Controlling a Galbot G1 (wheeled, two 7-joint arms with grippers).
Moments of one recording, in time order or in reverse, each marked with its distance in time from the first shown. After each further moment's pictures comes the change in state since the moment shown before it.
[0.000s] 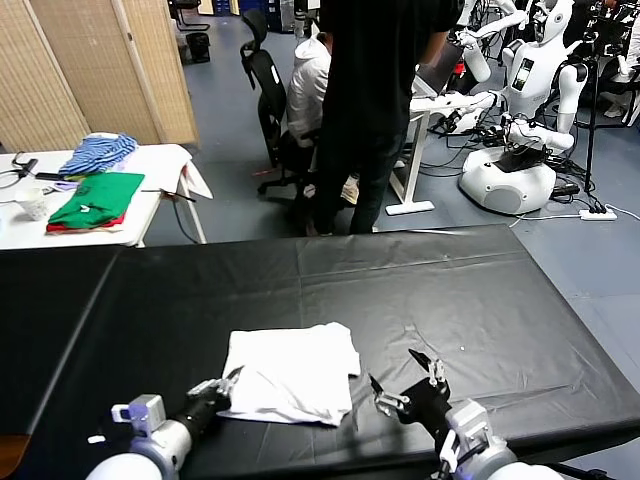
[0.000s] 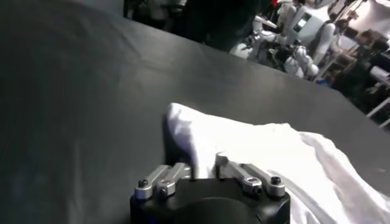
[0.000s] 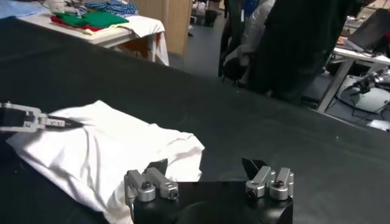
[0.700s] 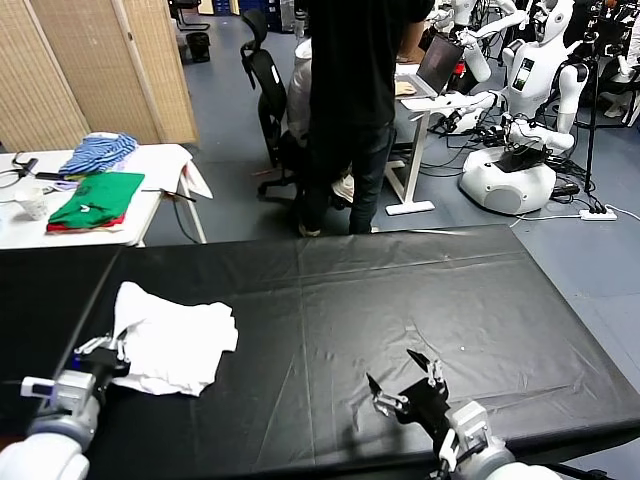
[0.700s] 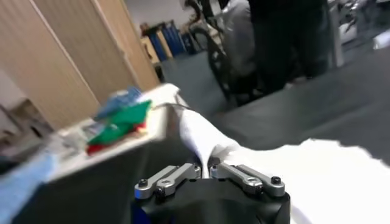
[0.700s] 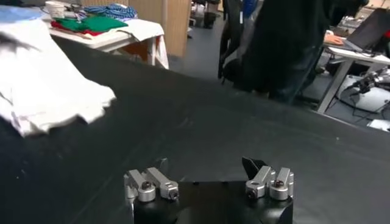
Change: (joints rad) left arm 0.040 0.045 -0.050 -0.111 0.221 0.029 0.020; right arm -0.031 0.034 0.000 -0.007 0.002 0.000 0.019
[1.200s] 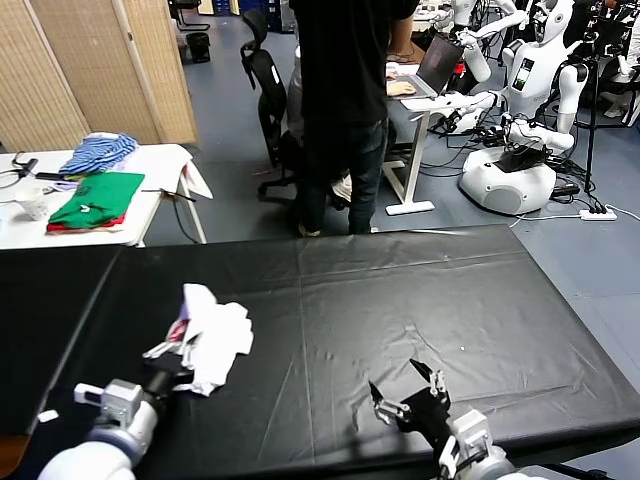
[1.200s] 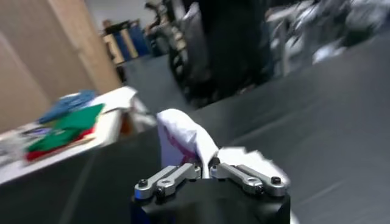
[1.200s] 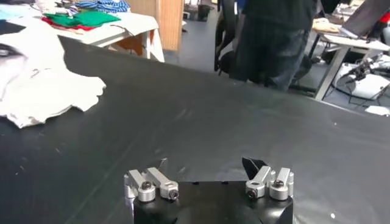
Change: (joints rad) left arm -0.149 0.038 0.267 0.017 -0.302 -0.075 -0.014; right arm -0.051 0.048 0.016 -0.014 -0.050 0.000 0.004
